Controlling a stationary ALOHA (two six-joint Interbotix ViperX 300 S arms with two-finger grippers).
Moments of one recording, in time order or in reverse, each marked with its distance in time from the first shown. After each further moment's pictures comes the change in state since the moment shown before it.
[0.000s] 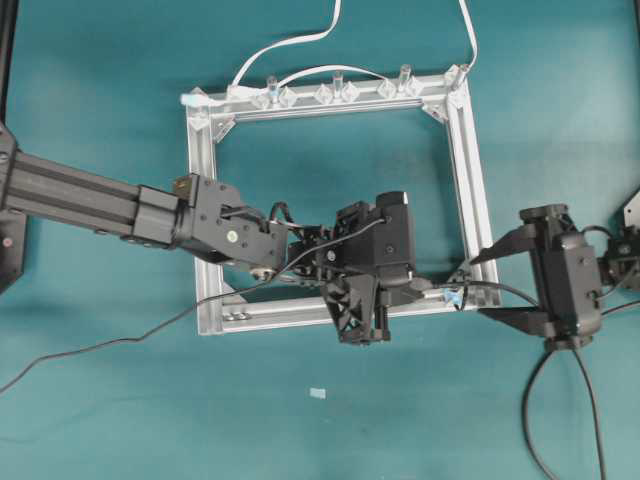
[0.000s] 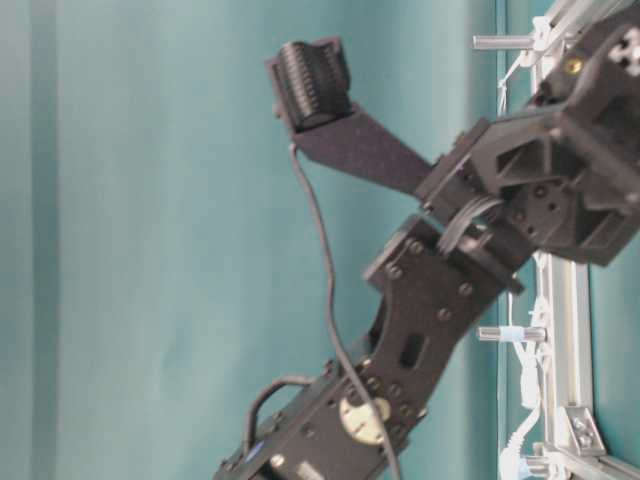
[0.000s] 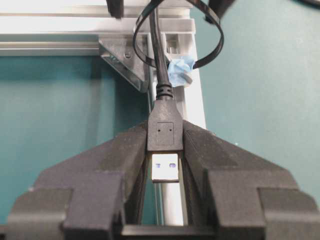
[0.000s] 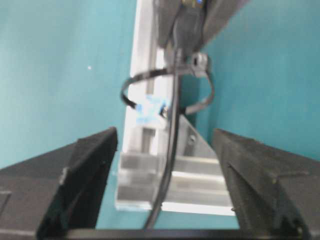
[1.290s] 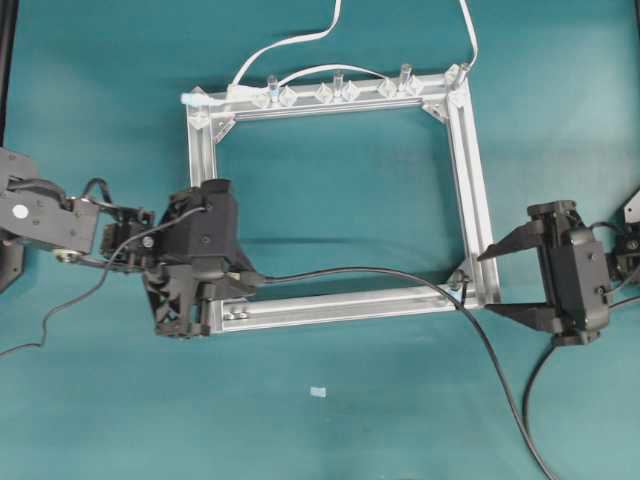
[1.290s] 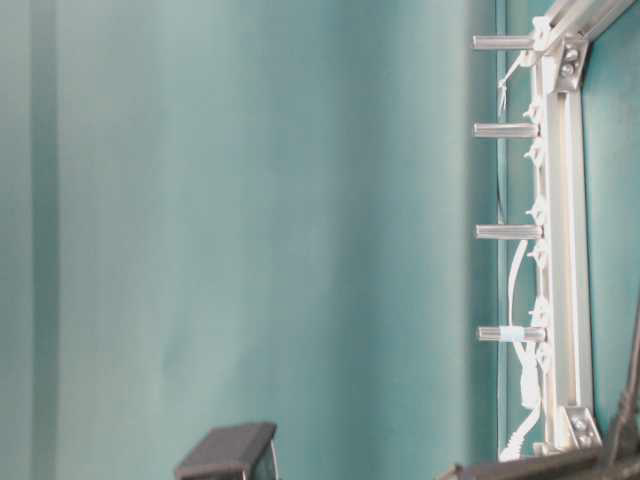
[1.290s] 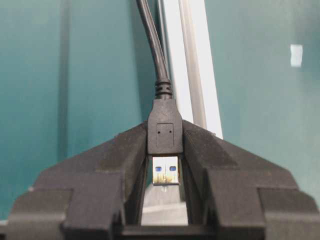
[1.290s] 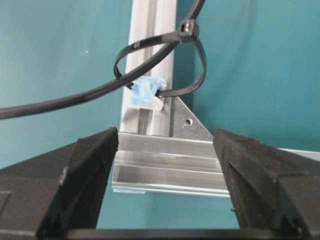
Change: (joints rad) left arm -0.046 -0.548 0.588 -0.005 0.141 -0.011; right arm -0.002 -0.018 0.023 0.000 0.003 0.000
